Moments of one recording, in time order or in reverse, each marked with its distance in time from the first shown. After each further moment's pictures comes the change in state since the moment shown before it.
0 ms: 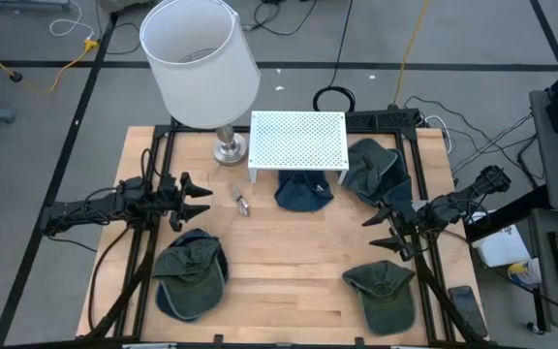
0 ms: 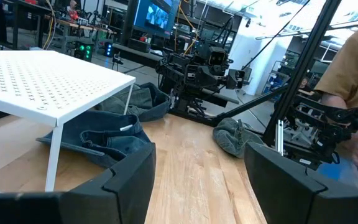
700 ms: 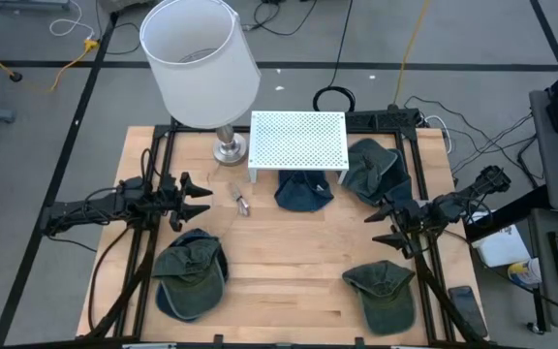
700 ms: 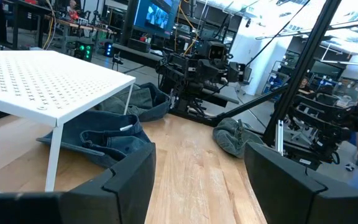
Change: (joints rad) left arm 0.000 0.000 0.000 0.000 0.000 0.000; right arm 0.000 0.000 0.000 0.142 0.003 0.006
